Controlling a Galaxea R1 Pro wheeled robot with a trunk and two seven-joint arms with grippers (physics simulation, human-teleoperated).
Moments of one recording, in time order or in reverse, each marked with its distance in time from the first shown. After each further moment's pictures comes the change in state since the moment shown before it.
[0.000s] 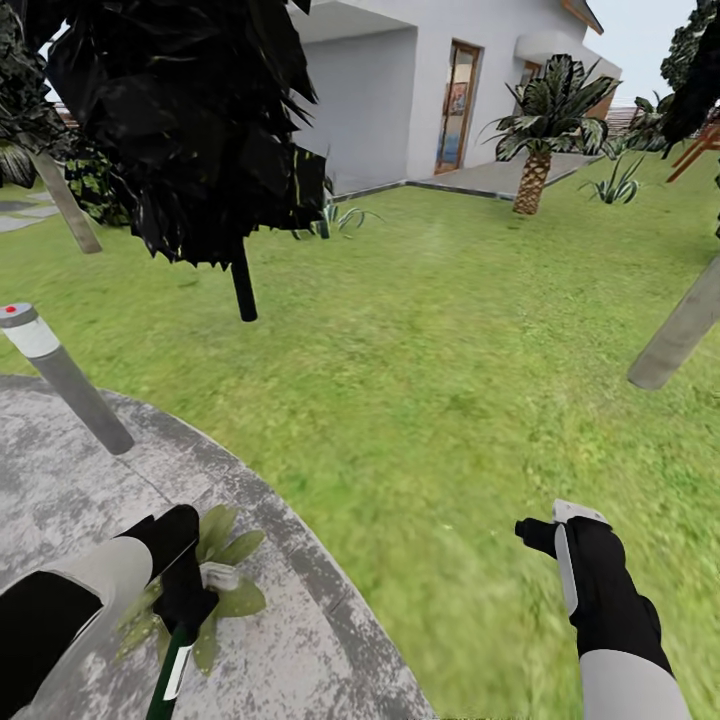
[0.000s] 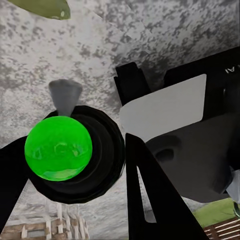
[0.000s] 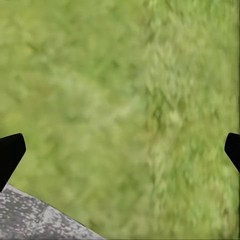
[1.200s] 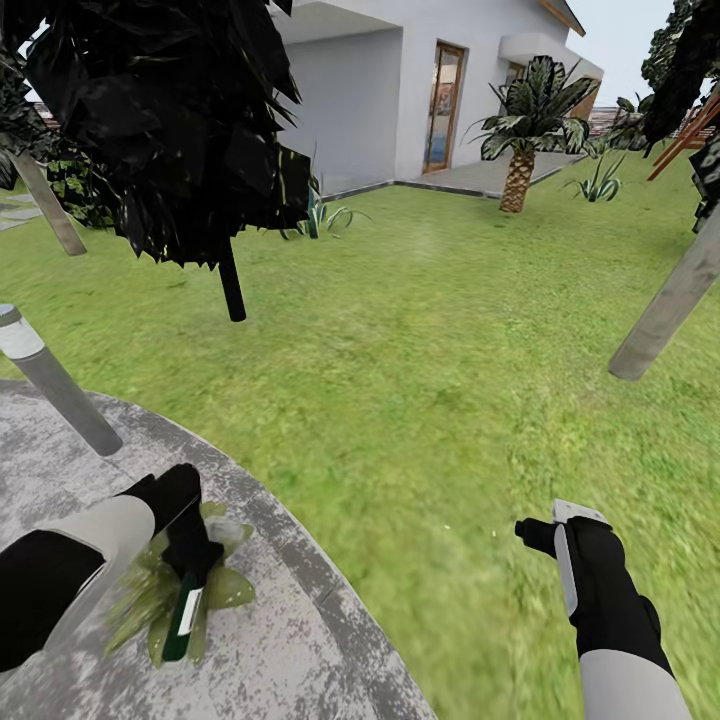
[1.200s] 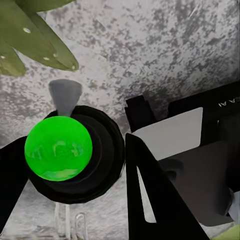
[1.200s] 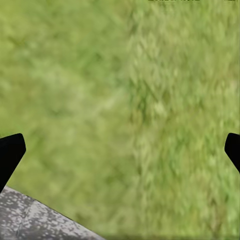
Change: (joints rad) left arm -0.128 0.004 0.001 0.003 0.002 0.000 -0.002; right arm 0.000 0.000 0.001 0.000 0.002 0.000 -0.001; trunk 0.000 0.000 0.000
